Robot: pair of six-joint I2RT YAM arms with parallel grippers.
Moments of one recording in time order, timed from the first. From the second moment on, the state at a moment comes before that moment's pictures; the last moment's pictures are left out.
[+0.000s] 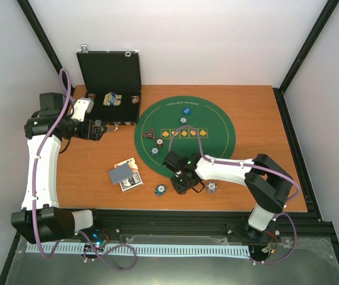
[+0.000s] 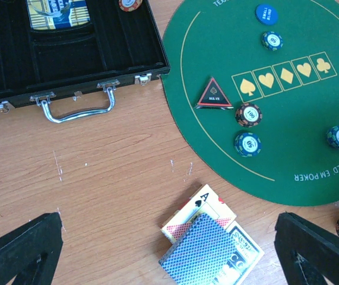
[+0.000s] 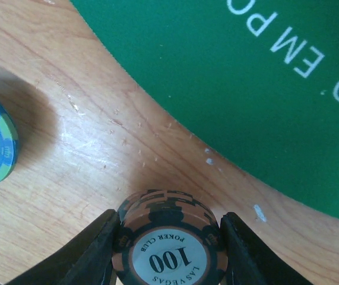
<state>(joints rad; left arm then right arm) 0.17 1.24 1.40 -1.12 0.42 0.27 1.00 1.69 1.03 -0.71 0.03 0.45</state>
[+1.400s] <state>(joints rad) 0.17 1.24 1.40 -1.12 0.42 0.27 1.02 1.69 1.04 -0.73 0.04 0.46</state>
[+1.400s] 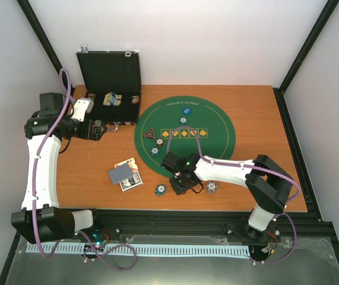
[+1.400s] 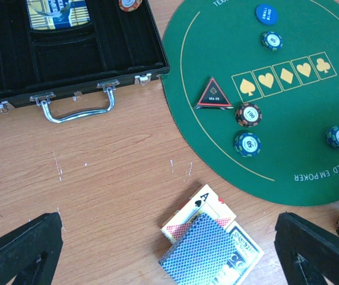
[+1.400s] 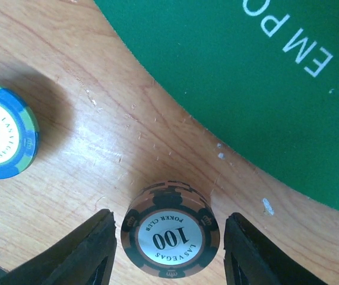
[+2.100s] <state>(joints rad) 0.17 1.24 1.40 -1.12 0.42 0.27 1.02 1.71 1.04 -0.71 0.05 0.46</state>
